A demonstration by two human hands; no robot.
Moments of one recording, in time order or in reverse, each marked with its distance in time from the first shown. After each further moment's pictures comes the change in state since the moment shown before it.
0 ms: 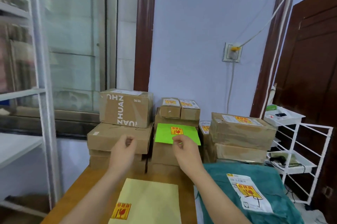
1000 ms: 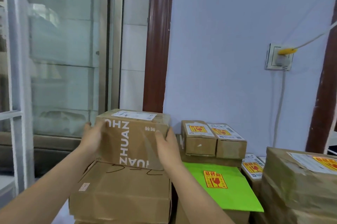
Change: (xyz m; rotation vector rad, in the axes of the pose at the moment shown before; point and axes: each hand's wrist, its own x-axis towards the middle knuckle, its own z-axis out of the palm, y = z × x) left_hand 0.266 -0.042 -0.048 -0.343 0.199 -0.223; right_hand 0.203 -0.040 0.146 0.427 0.002 0.180
